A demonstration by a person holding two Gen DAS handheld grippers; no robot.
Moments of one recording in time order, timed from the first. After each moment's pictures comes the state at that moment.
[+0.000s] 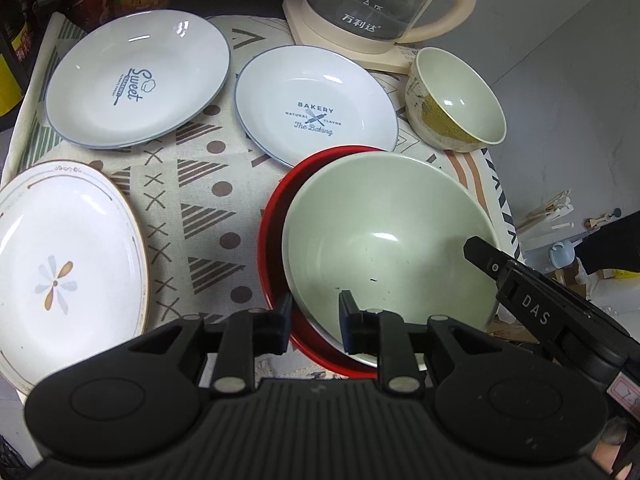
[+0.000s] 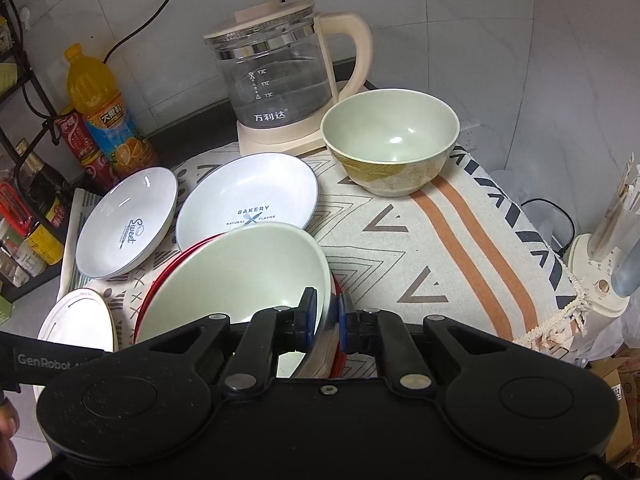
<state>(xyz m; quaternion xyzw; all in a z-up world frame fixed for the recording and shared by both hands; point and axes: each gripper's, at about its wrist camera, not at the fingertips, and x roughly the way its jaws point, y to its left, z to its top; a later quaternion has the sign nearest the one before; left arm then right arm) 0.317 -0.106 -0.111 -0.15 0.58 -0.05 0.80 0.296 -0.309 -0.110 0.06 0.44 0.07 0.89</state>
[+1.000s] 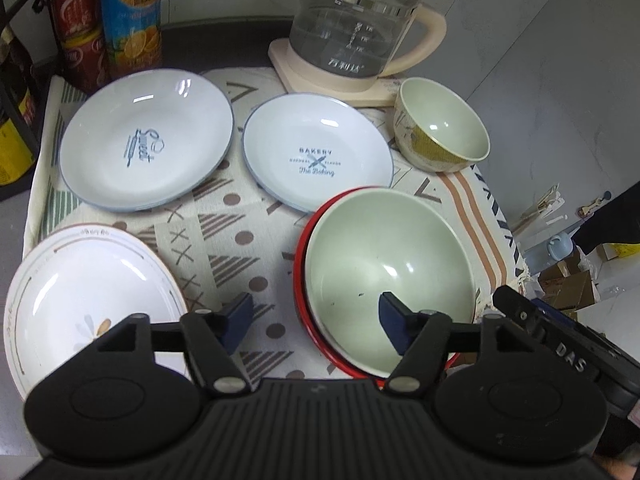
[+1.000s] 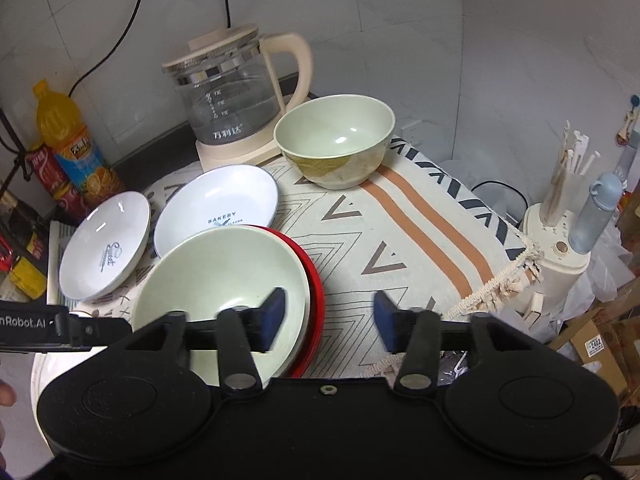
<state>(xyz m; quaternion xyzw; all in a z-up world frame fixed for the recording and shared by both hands) 0.311 -0.085 -0.089 -0.11 0.53 -0.08 0.83 0.249 -0.313 -0.095 0.10 0.41 -0.01 0.90</state>
